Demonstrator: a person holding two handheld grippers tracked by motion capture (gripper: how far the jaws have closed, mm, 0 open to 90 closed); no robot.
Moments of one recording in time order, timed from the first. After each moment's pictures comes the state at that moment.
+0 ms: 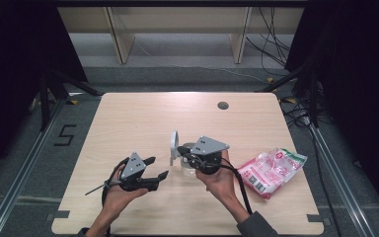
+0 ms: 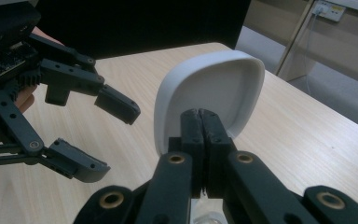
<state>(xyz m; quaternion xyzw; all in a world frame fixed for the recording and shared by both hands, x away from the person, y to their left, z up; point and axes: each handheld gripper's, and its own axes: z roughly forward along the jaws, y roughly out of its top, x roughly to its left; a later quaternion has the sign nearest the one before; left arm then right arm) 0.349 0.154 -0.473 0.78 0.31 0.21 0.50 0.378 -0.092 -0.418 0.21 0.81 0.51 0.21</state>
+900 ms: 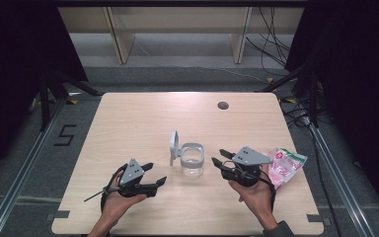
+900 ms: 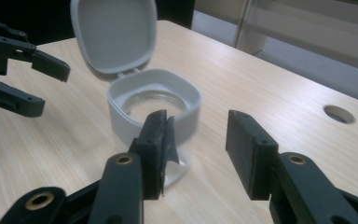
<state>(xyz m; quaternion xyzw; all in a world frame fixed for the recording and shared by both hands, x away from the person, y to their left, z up) 0.340 0.159 -0.489 0.78 0.32 0.20 0.50 0.350 -0.188 -0.432 0.30 0.78 0.49 0.24</state>
